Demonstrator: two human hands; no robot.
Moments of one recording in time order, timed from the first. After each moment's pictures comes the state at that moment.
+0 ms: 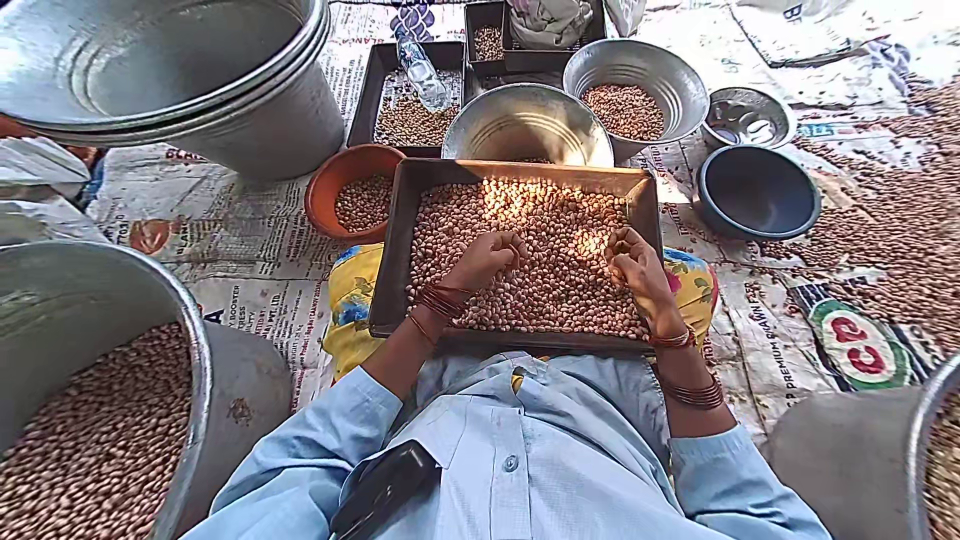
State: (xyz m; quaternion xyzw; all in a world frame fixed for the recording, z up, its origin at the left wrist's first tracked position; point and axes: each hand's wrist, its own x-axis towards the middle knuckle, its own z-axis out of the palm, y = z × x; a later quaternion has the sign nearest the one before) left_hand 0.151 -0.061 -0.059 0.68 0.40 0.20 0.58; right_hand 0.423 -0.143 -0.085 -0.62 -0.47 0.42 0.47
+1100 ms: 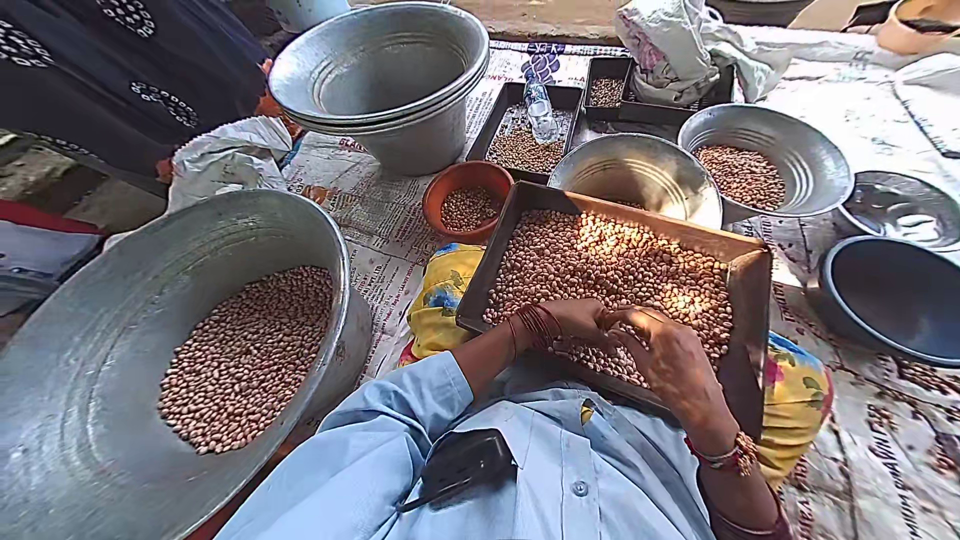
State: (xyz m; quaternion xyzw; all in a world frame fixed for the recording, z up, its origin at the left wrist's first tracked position) left_hand 0.164 -0.061 -0.069 0.72 0.31 -0.04 0.62; right_hand 0.332 -0.156 -0.046 -0.58 -0.76 0.18 0.25
